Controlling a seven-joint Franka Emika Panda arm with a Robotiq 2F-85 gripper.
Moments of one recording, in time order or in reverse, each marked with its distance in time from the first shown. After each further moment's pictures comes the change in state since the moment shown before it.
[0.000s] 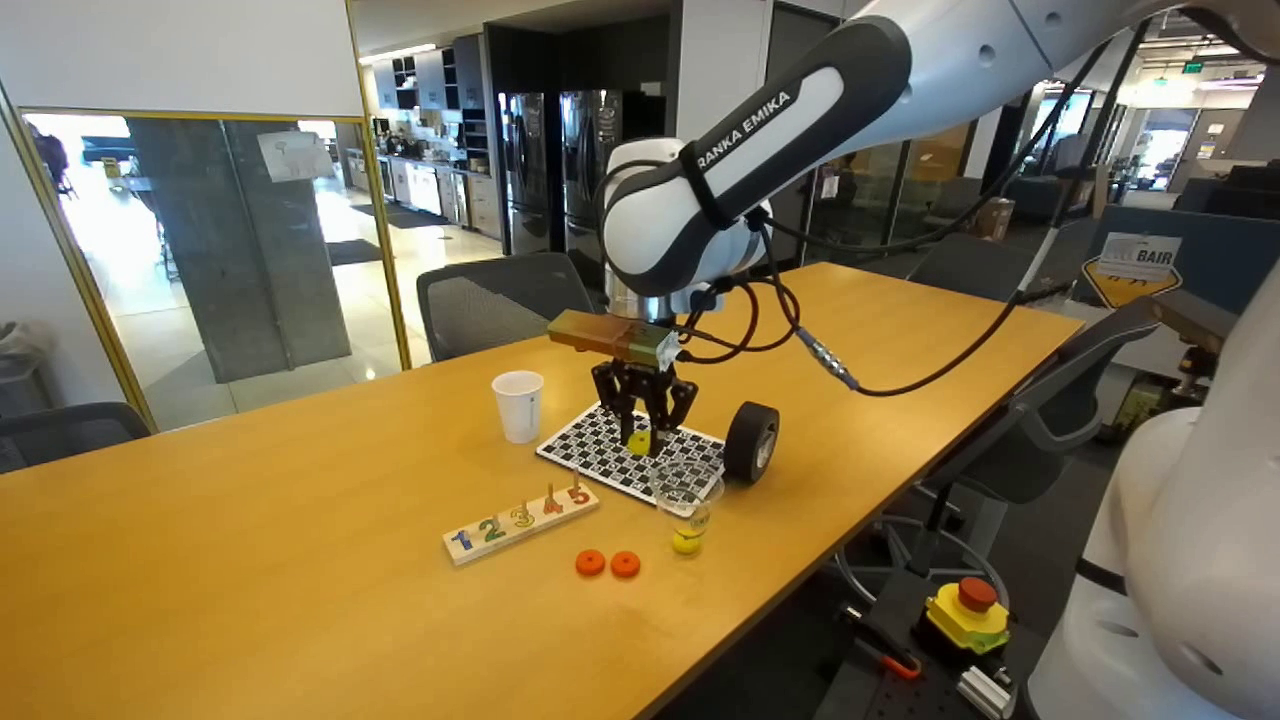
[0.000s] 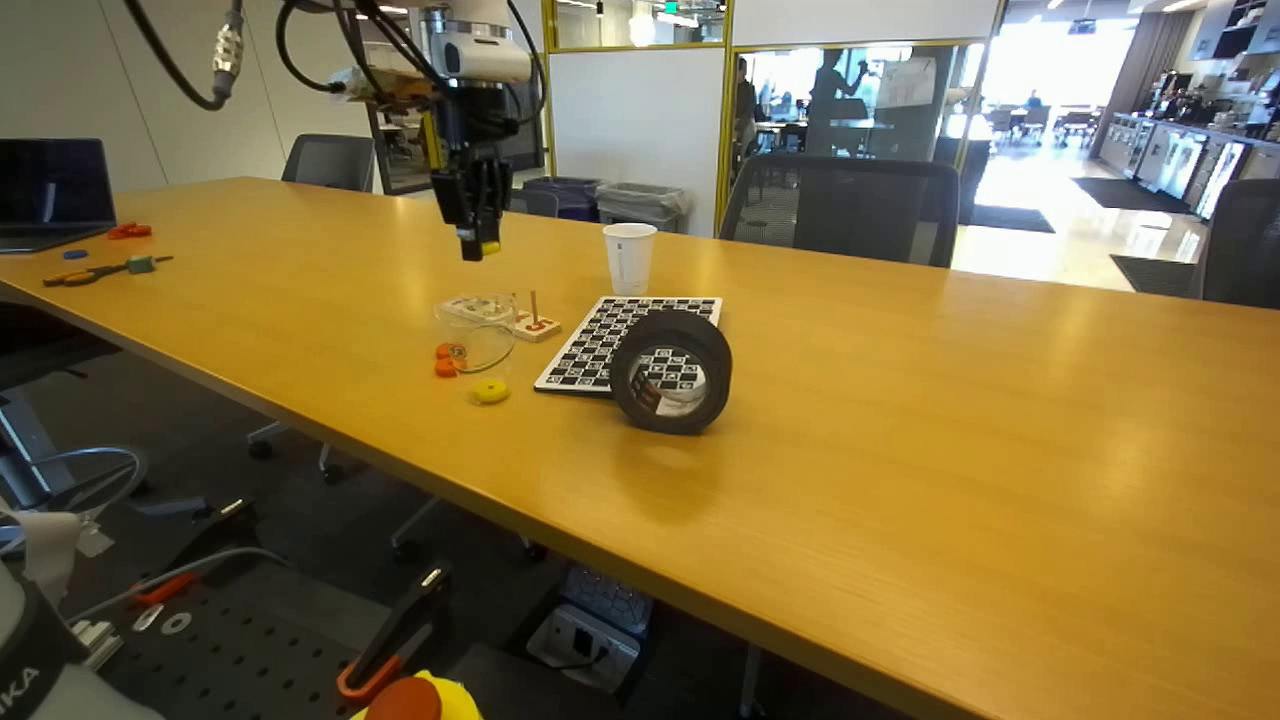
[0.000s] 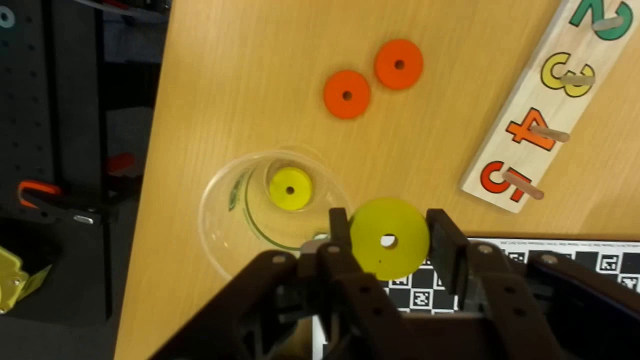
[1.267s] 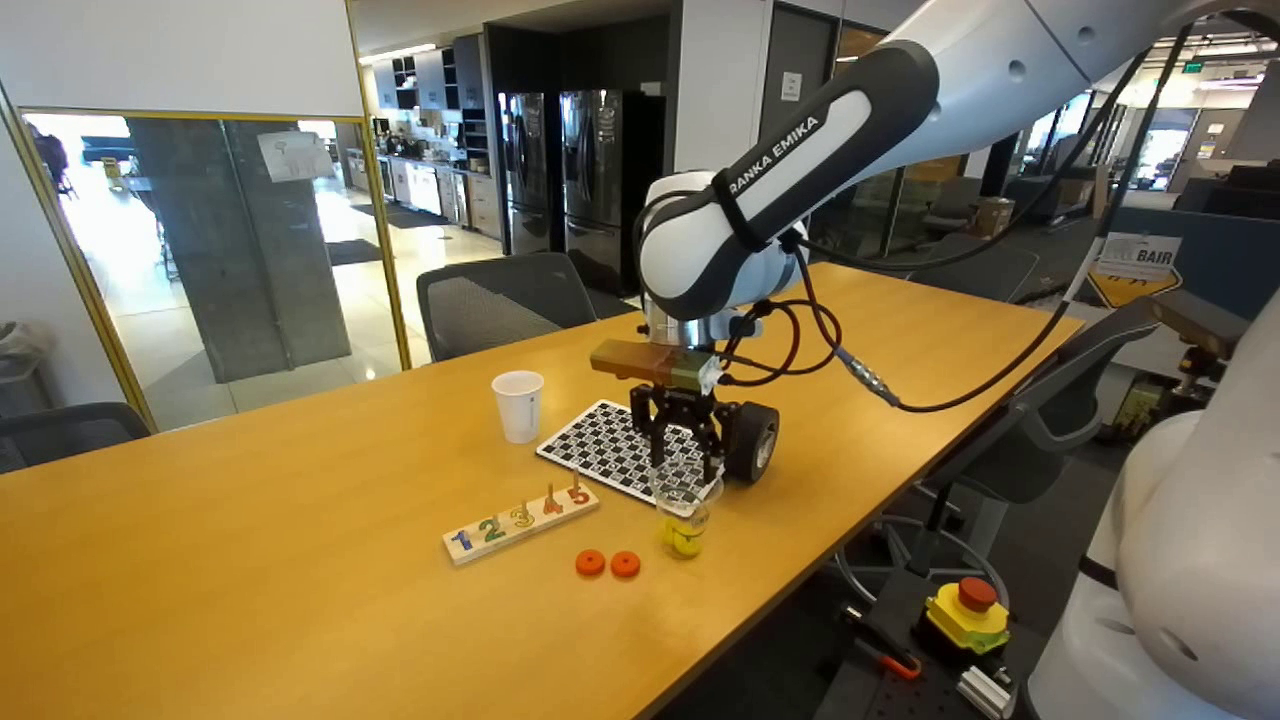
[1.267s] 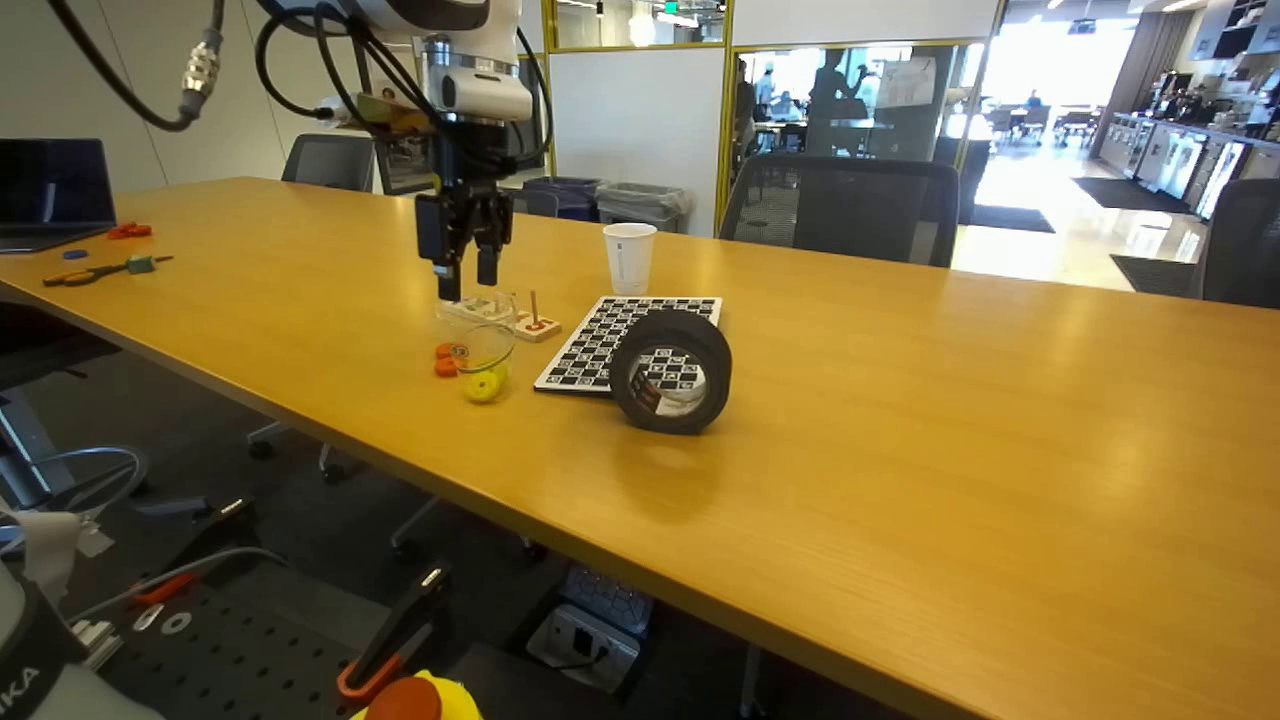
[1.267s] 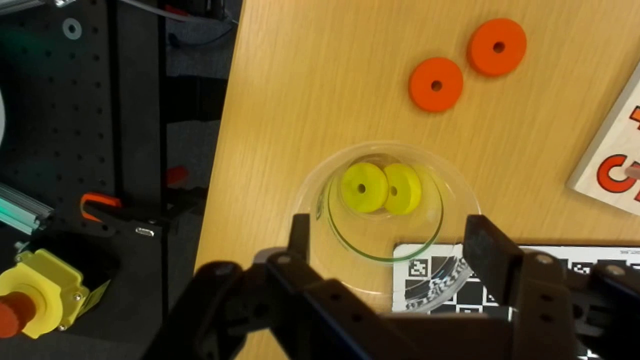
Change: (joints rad) arm -0.071 -0.042 0.013 -0.119 0.034 -0.009 -0.034
